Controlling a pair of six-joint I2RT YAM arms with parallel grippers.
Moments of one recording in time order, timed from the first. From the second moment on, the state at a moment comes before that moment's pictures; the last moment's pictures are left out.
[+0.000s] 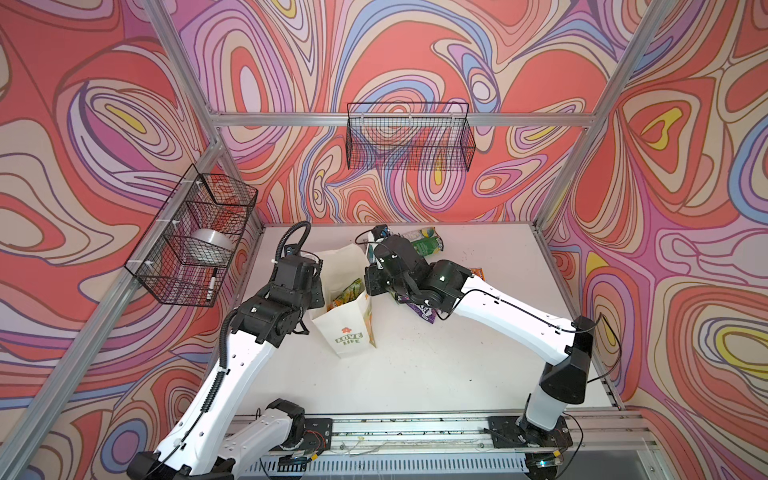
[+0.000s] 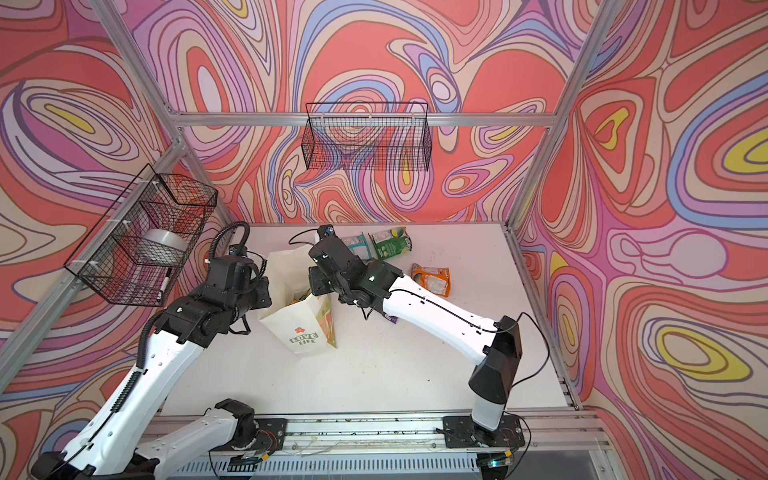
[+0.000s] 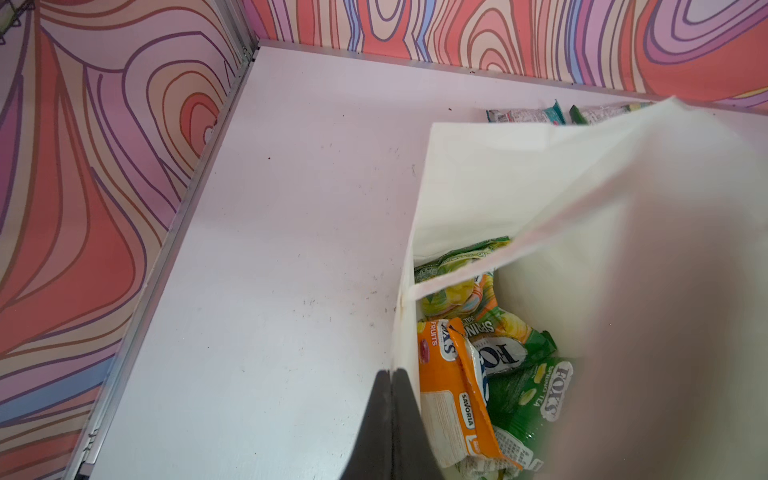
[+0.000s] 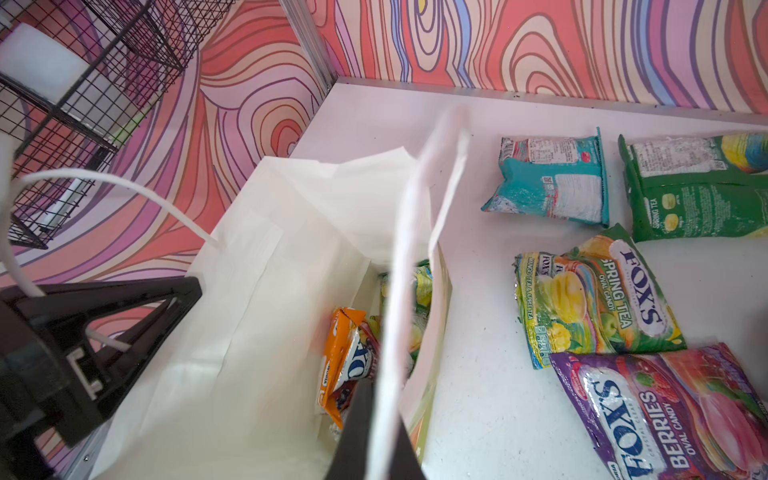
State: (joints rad) left arm -0.32 1.00 1.15 -0.90 -0.32 -0.40; right arm 0.99 1.77 1.83 -0.68 0.21 0.51
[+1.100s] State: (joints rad) left arm -0.27 0.98 1.12 -0.82 -0.11 -0.42; right arm 0.44 1.32 1.43 -0.73 0.37 0.55
